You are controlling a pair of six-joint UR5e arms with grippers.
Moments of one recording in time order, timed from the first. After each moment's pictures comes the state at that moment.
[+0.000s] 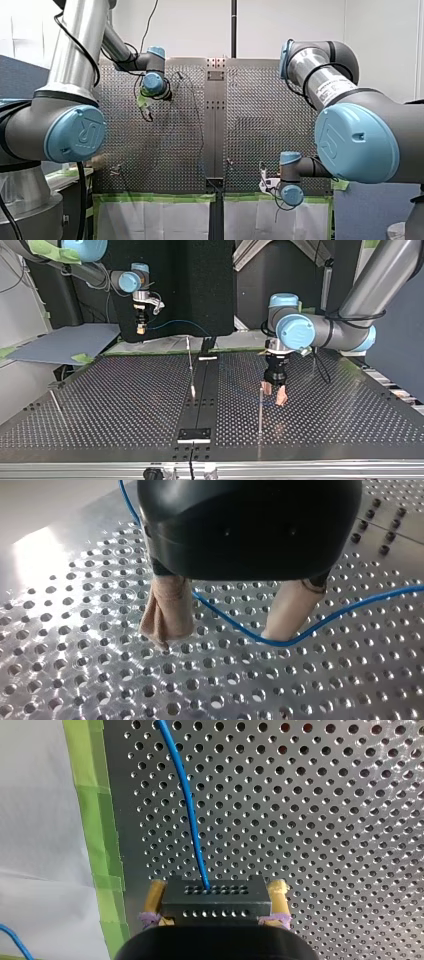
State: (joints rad) left arm -0.19 -1.81 -1.68 -2.84 -1.73 -2.17; right arm 1.90 -0.54 1.77 -1.13 1.65 1.57
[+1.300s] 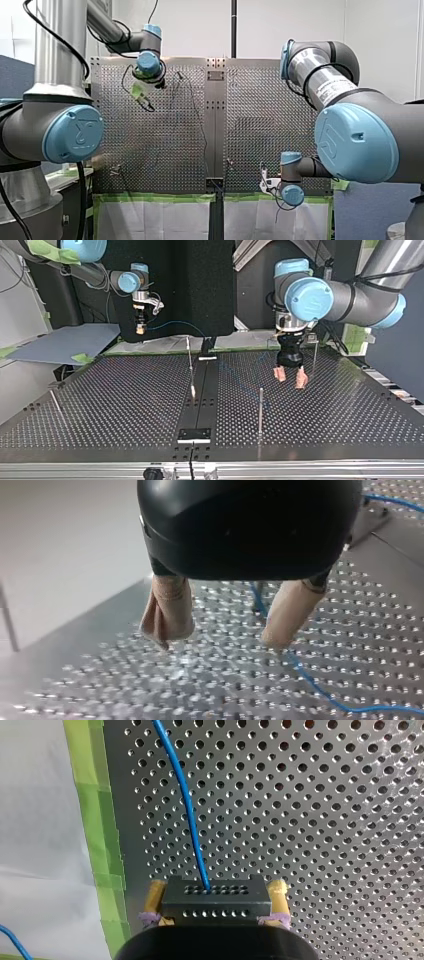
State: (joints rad) left arm -0.22 -1.59 -1.79 -3.00 -1.90 -2.48; right arm 1.90 -0.54 1.77 -1.13 1.65 1.57
